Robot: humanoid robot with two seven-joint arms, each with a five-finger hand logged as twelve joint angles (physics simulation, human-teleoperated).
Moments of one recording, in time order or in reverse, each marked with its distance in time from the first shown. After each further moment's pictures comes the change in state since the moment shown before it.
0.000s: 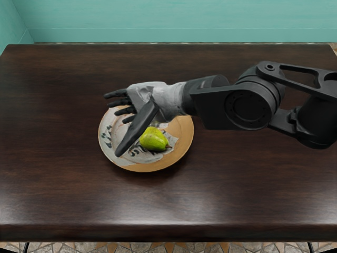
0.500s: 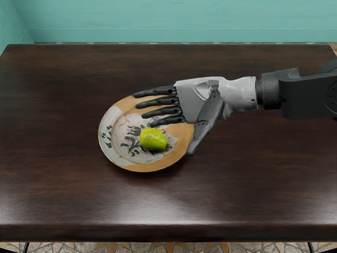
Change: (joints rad) left arm 0.000 0.000 -0.001 -0.009 0.000 0.000 0.000; right arm -0.218 -0.319 0.170 -0.051 0.219 0.615 0.000
